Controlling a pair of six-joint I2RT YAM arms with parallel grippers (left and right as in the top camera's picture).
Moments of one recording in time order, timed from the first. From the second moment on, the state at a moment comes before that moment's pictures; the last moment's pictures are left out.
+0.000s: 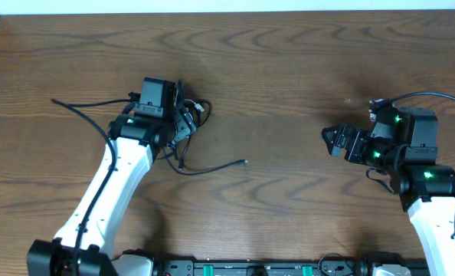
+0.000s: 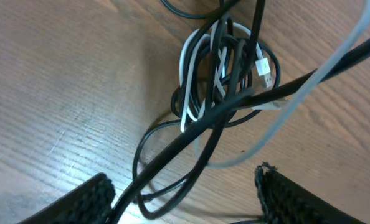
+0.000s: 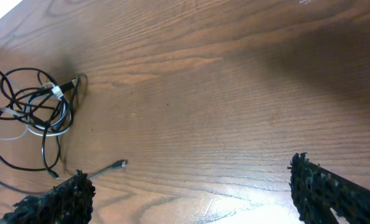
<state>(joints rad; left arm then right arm) -0.21 1.44 1.05 -0.76 -0.05 -0.70 0.00 1.07 0.81 -0.62 -0.39 0.34</state>
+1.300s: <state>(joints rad) -0.21 1.44 1.05 -0.74 -0.01 -0.69 0.00 1.07 0.81 -0.62 -0.39 0.34</state>
